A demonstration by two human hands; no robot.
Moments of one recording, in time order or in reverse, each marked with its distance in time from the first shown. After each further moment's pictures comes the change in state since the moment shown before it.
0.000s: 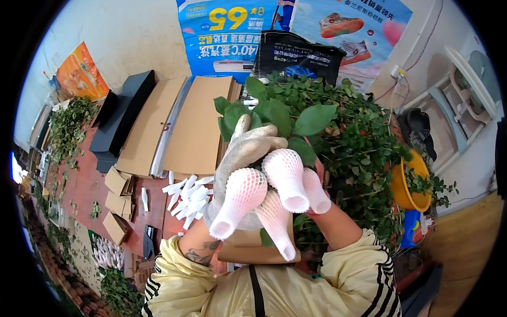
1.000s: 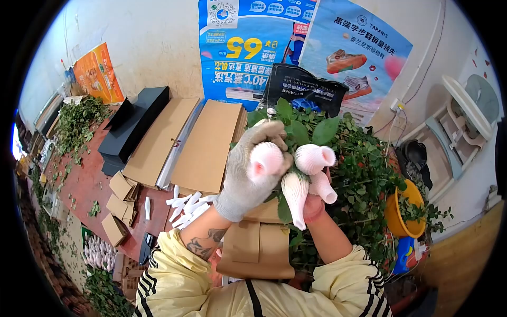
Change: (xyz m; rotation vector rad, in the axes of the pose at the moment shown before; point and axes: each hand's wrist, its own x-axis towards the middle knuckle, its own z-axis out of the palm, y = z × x) left_hand 0.054 0.028 0.010 -0.066 0.209 -0.085; right_hand 0.024 0.002 -0.013 0.928 0.199 0.076
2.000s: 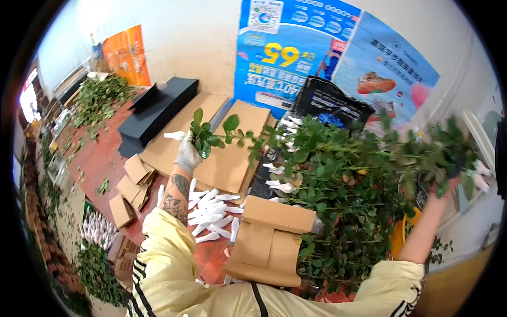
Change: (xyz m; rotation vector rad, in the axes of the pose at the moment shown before) left_hand -0.050 -0.182 -0.278 -0.885 0.518 -0.672; right_hand 0.027 -0.366 -0.001 -0.875 0.111 -0.874
